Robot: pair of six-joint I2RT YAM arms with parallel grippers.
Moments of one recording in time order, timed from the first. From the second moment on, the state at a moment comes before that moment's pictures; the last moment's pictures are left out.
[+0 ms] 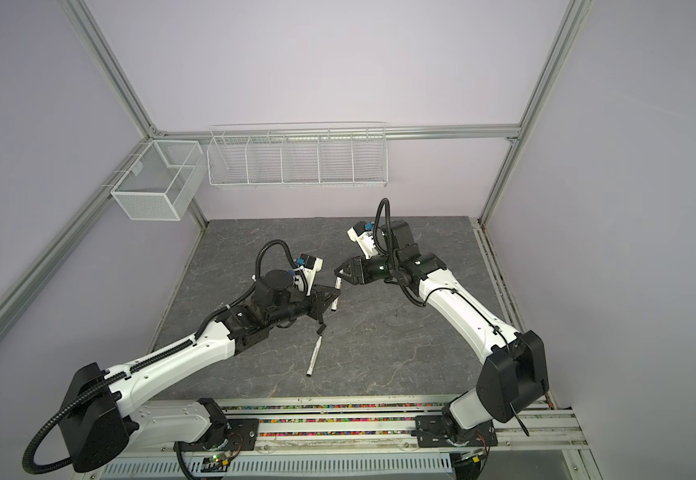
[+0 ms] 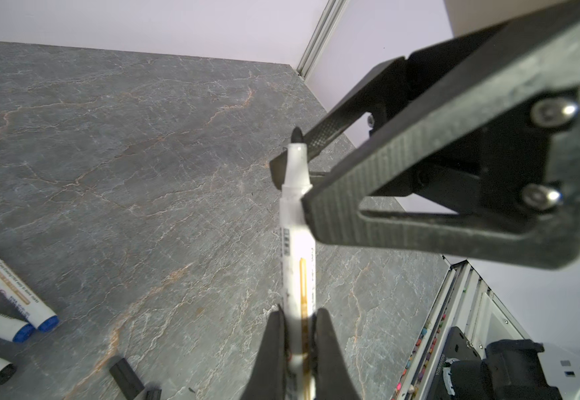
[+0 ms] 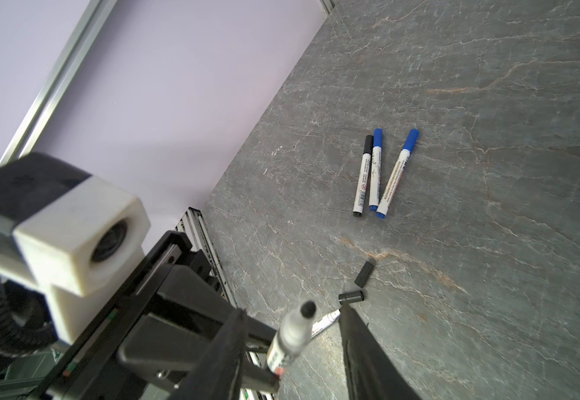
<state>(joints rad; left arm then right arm) -0.83 1.26 0.88 -0.01 0.16 -0.44 0.51 1.51 1.33 -0.47 -0.69 0.29</state>
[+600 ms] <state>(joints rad) -0.83 1.31 0.94 0.04 0.18 -0.43 0.53 1.54 1.33 -0.42 -0.72 0.35</state>
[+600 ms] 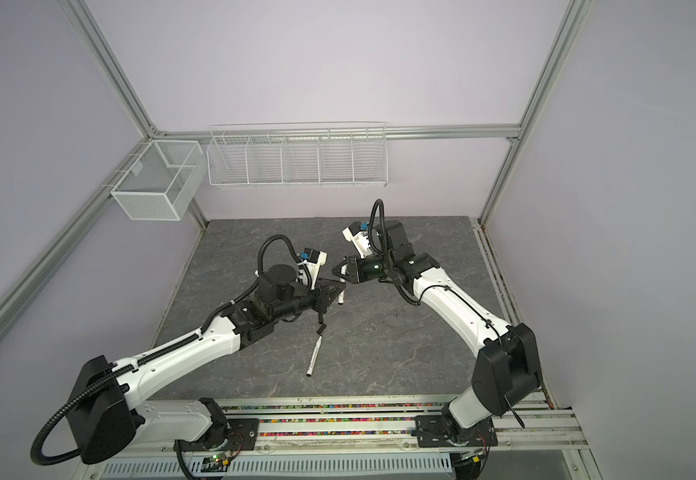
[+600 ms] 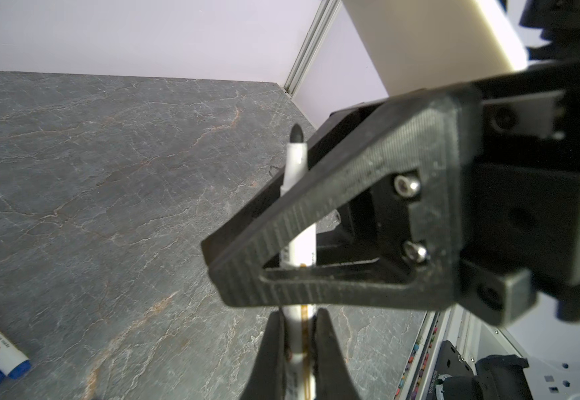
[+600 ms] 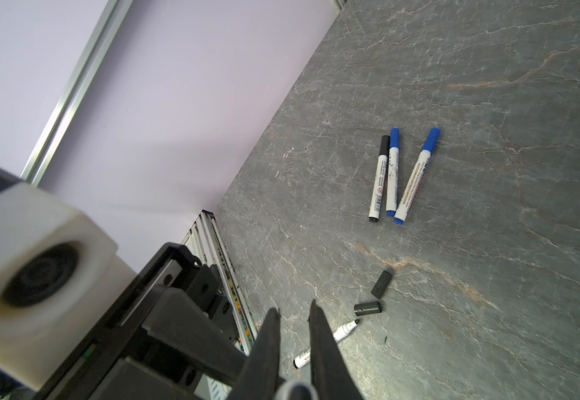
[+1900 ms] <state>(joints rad) -0.64 1.26 0.80 -0.08 -0.15 -0.71 0.59 1.58 1.34 -0.56 -0.53 0.22</state>
